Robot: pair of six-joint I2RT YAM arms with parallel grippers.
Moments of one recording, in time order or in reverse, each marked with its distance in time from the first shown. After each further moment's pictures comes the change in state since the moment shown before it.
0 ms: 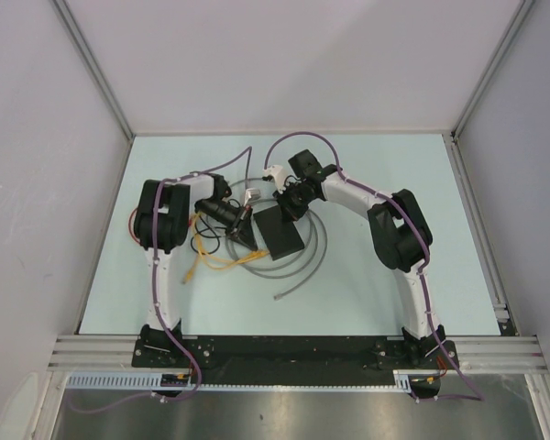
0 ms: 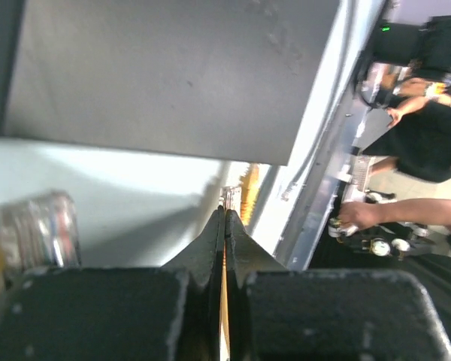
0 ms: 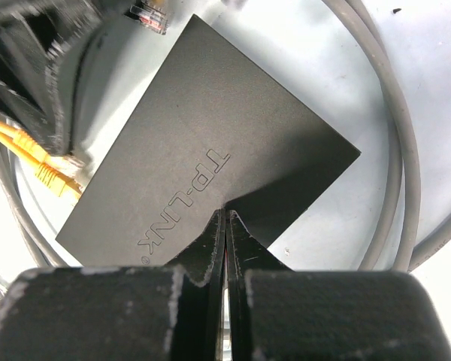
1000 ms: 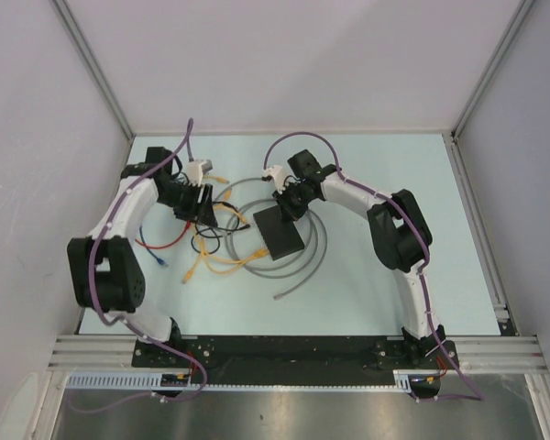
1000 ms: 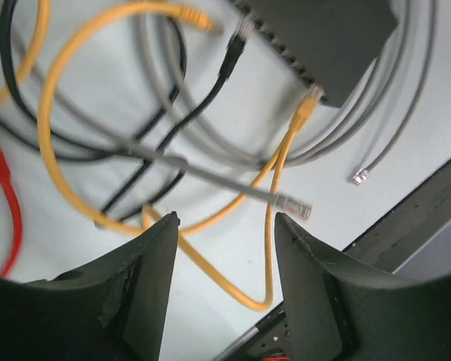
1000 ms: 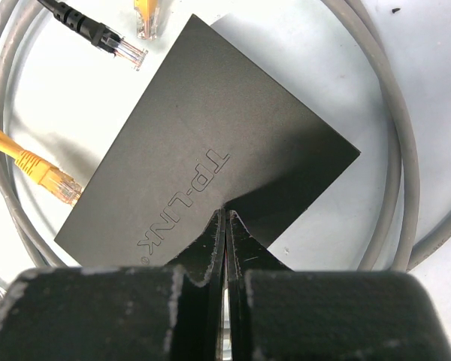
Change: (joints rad) left arm 0.207 -0.602 -0.134 0.054 -0.395 -0.083; right arm 0.001 -0.001 0.003 -0.004 0.013 0.000
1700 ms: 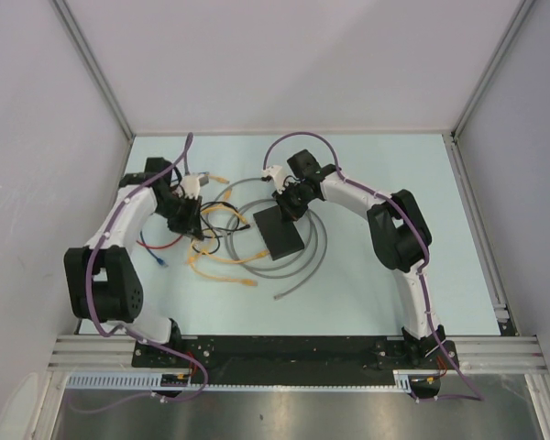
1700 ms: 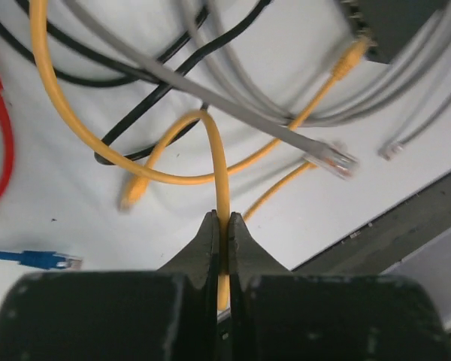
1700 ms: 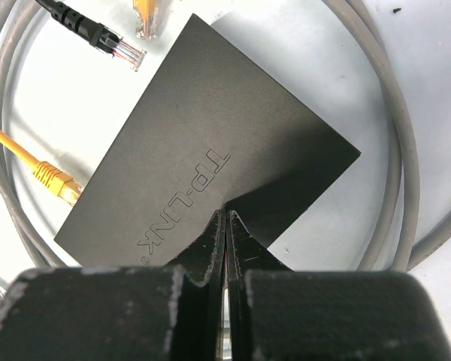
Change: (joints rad) left arm -0.001 -0.136 -0.195 -0.005 -0.177 -0.080; right arm 0.003 0.003 0.007 -0.008 0.003 -0.004
